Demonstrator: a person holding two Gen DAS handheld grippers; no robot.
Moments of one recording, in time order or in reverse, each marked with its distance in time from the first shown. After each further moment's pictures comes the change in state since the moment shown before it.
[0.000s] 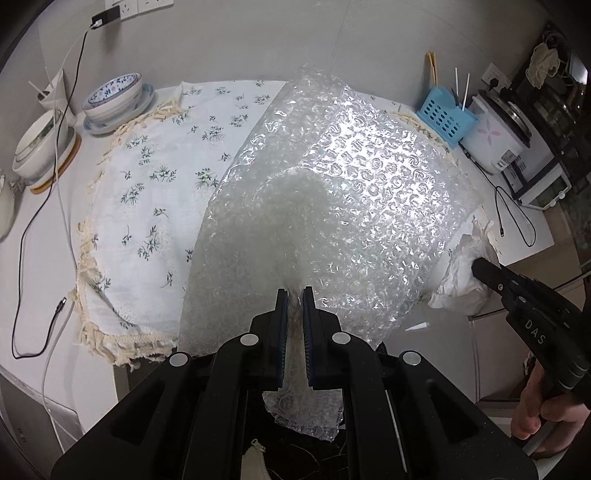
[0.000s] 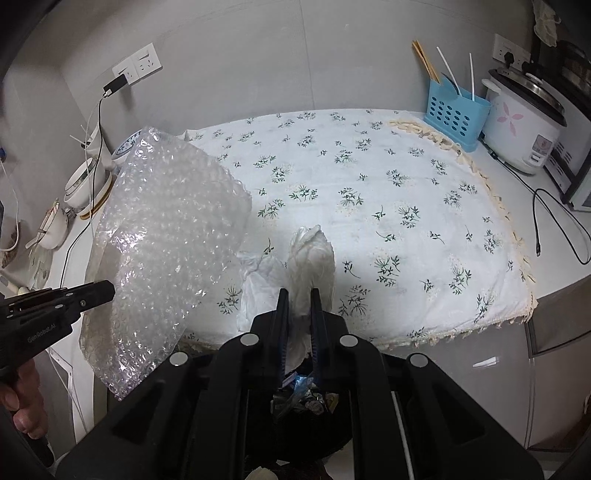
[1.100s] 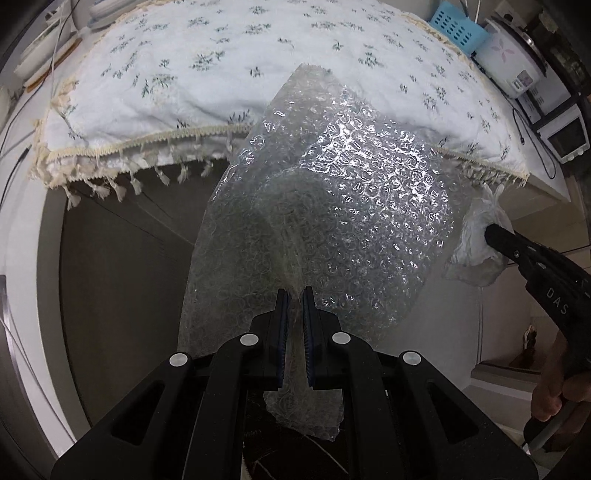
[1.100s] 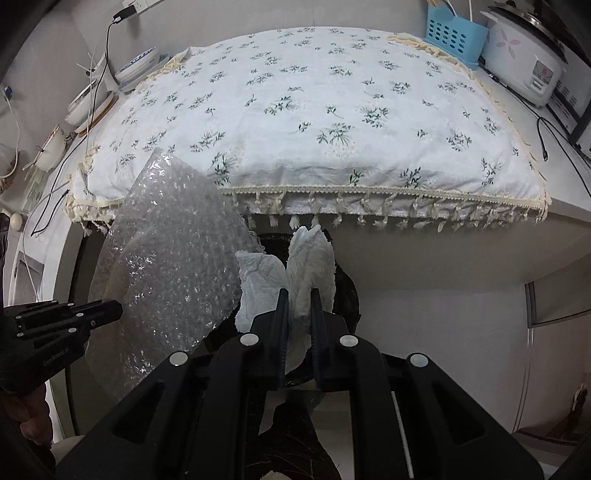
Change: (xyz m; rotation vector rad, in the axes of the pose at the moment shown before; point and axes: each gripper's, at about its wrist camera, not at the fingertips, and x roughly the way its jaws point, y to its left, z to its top) left arm 0.073 -0.029 -0.173 -0.041 0.240 0.036; right arm 0.030 -0.035 -0.148 -0.056 0.189 0.010
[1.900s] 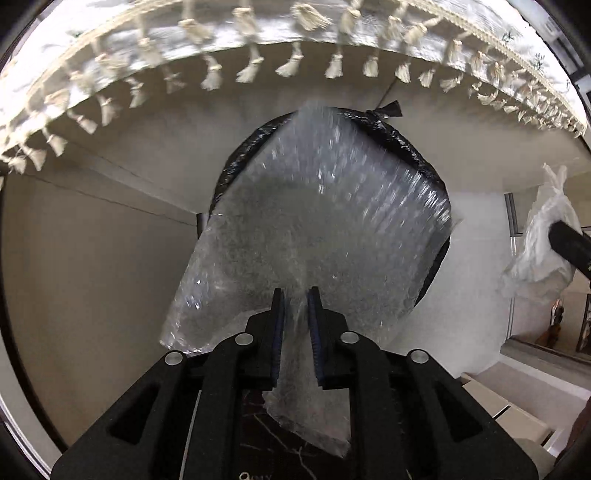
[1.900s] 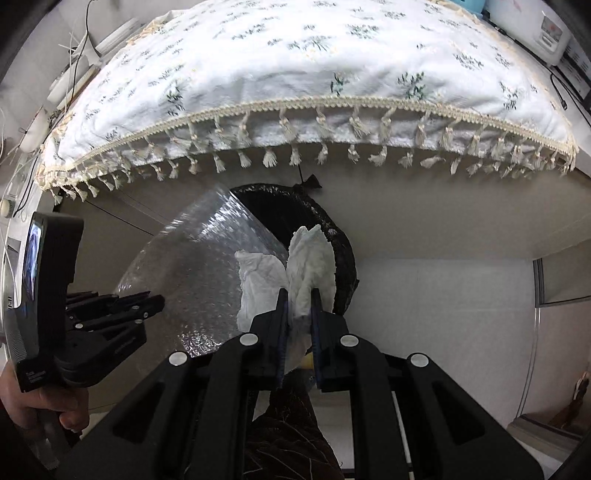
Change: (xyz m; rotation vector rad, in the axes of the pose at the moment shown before) left arm 0.123 -0.021 -0.011 0.052 0.145 0.100; right arm 0.065 -0.025 -0.032 0.025 0.121 0.015
